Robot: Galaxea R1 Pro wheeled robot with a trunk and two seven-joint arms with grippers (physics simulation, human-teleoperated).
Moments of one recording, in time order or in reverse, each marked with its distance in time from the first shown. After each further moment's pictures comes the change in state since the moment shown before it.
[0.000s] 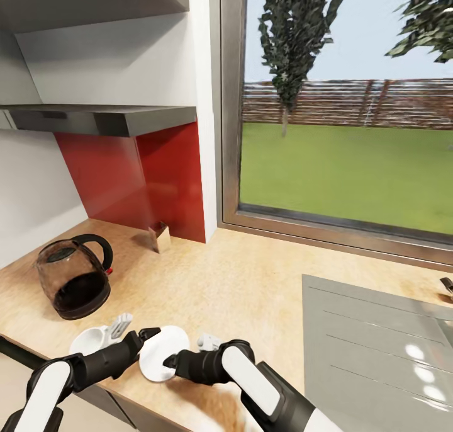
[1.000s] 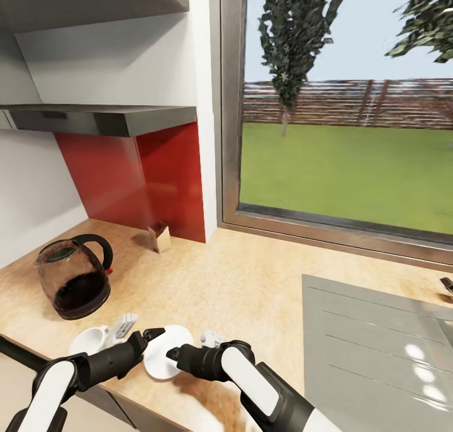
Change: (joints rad) left arm 0.001 -0.001 -0.029 0.000 0.018 0.000 -0.002; right arm 0.000 0.003 0.004 0.009 0.000 -0.099 0.001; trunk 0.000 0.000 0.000
